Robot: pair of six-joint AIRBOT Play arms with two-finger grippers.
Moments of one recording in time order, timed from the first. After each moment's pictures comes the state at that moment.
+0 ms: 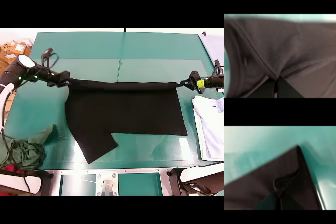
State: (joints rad) left arm 0.02 -1.60 1.39 0.98 -1.07 -1.36; right arm -0.53 -1.68 1.39 -0.85 1.08 1.35
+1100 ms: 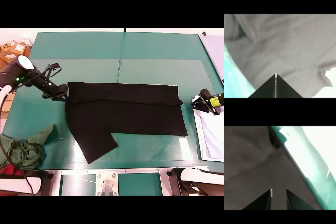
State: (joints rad) left arm 0.01 -1.52 1.34 1.12 -1.44 -1.41; right arm -0.64 -1.38 1.15 -1.14 1.37 1.58
